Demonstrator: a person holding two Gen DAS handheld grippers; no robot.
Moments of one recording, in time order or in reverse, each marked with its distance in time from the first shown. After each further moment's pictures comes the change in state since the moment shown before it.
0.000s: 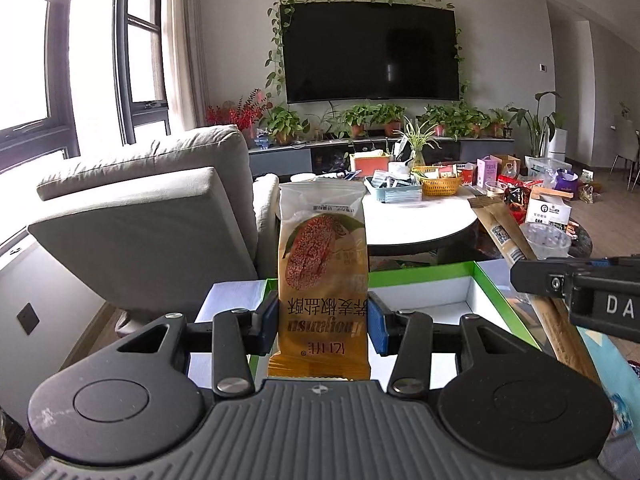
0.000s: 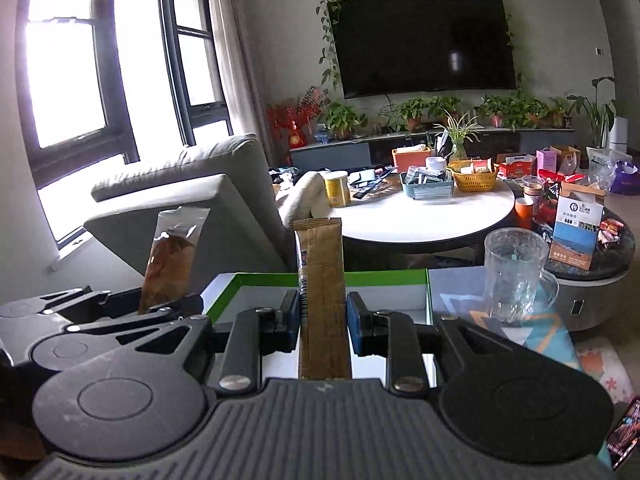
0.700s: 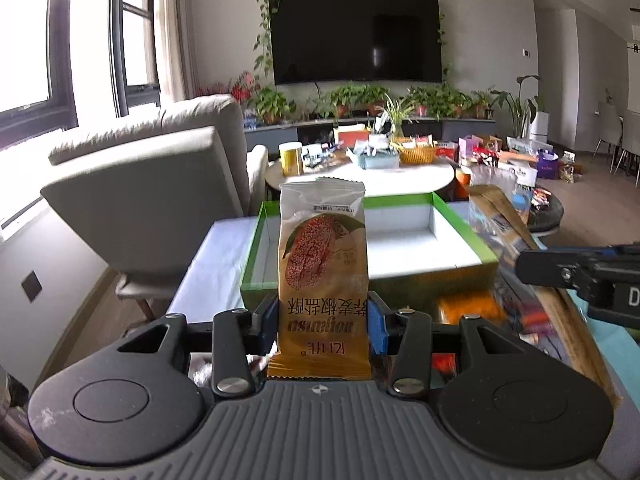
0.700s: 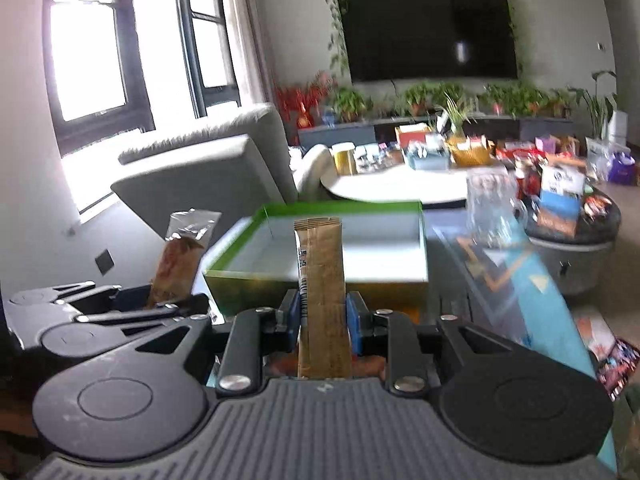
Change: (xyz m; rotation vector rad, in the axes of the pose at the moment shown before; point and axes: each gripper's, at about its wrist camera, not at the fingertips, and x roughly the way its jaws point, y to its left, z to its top) left arm -0.101 -0.003 -0.070 0.016 0.042 -0.038; right arm -0.086 0.021 -0.063 -0.016 0.030 0.029
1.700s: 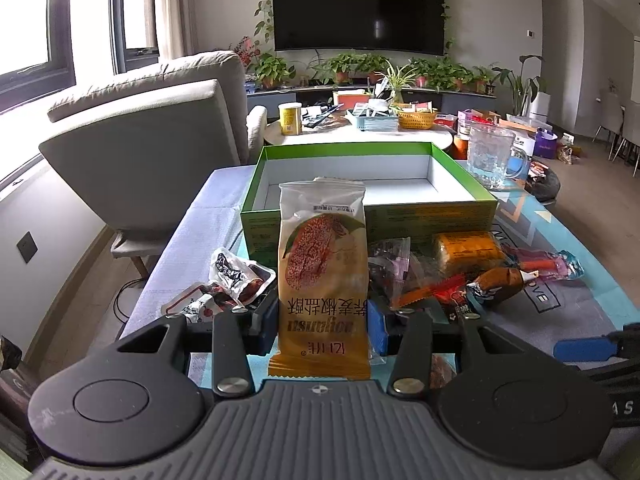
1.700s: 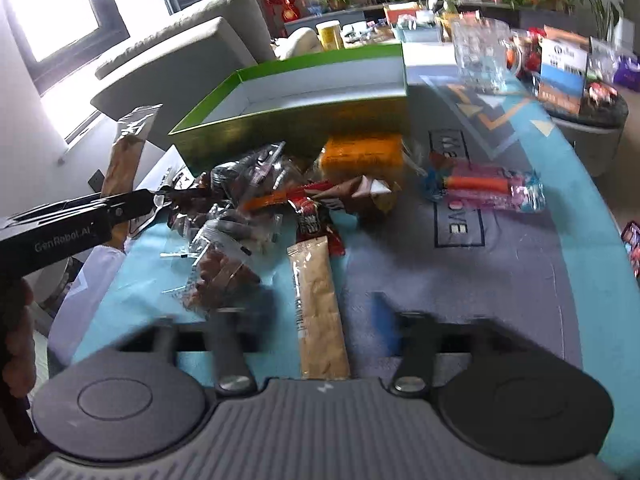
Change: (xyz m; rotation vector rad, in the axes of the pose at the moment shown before) left arm -0.007 0.008 -0.044 -0.033 0.108 -0.023; right arm 0.021 -0.027 -0.074 0.068 0.341 0.006
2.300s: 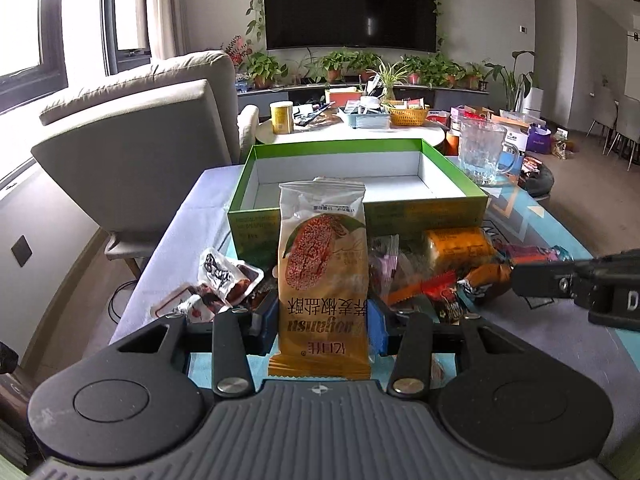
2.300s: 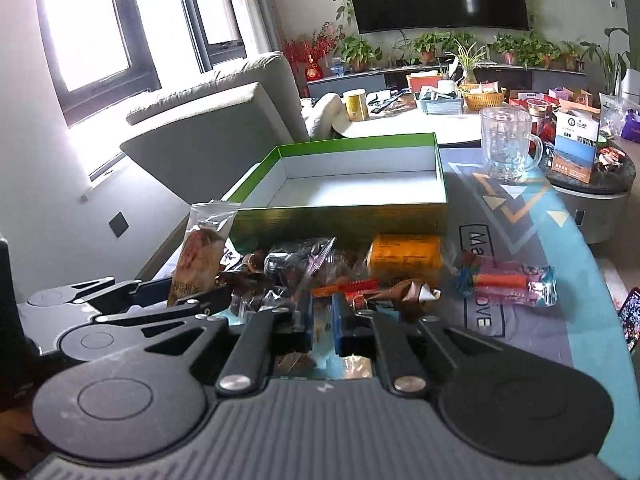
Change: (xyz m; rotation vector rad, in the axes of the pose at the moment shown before) left arm 0.005 -0.006 0.003 0.017 0.007 -0.015; right arm -0.029 0.030 0.037 -0.037 -0.164 0.032
